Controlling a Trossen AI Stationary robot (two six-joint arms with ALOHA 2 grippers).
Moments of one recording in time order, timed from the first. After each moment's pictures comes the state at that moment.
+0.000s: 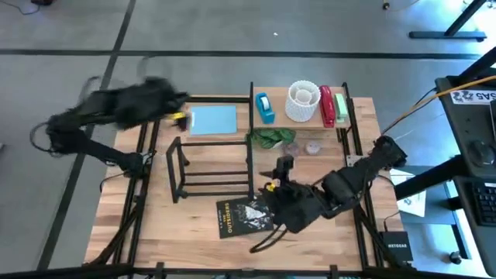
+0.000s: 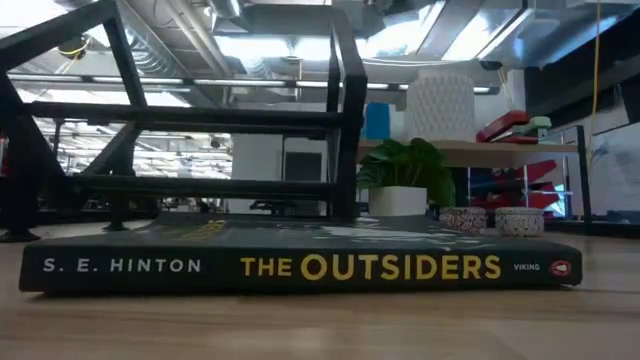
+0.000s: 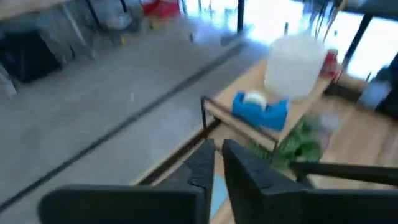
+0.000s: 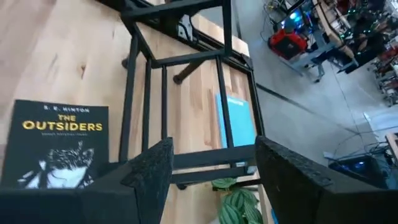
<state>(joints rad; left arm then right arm) 0.23 1.25 1.66 -1.06 -0.57 -0.25 0.57 1.79 1.97 -1.10 0.80 0.07</state>
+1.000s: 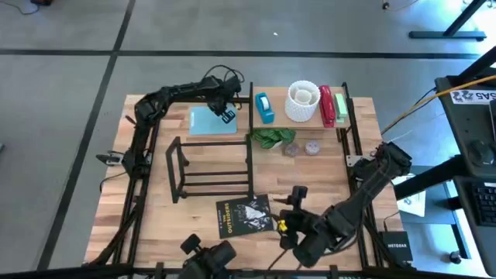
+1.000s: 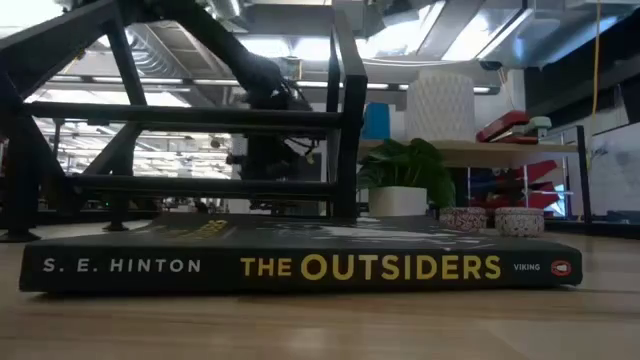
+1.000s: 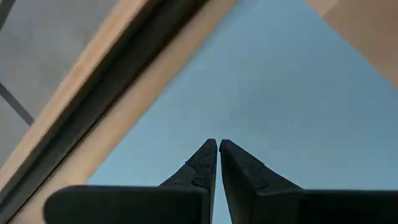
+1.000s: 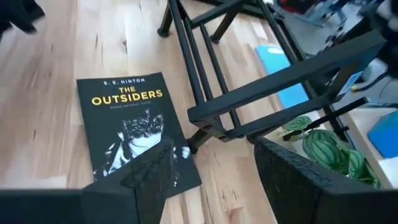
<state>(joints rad) 0.67 2.14 1.66 -0.98 -0.26 -0.10 0.79 1.79 1.62 -1.04 0.88 0.65</state>
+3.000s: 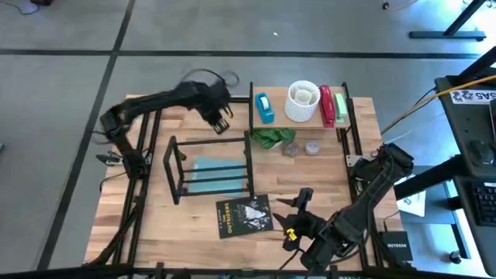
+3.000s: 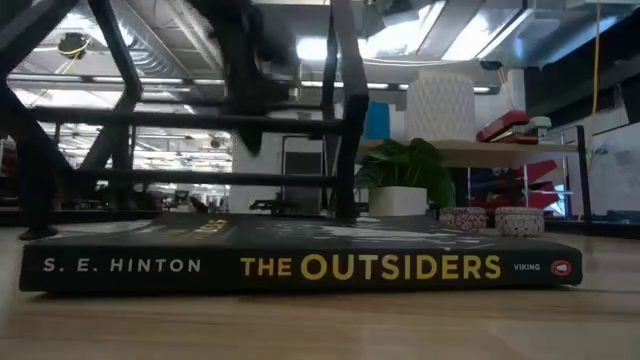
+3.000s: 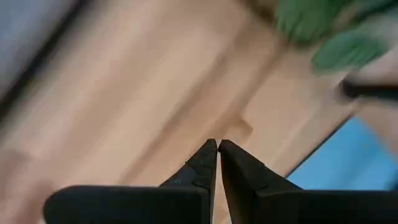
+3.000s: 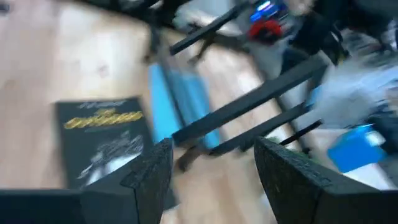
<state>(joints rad) 0.50 1.59 1.48 -1.03 -0.11 -0.15 0.82 1.79 1.58 -1.04 1.13 0.68</state>
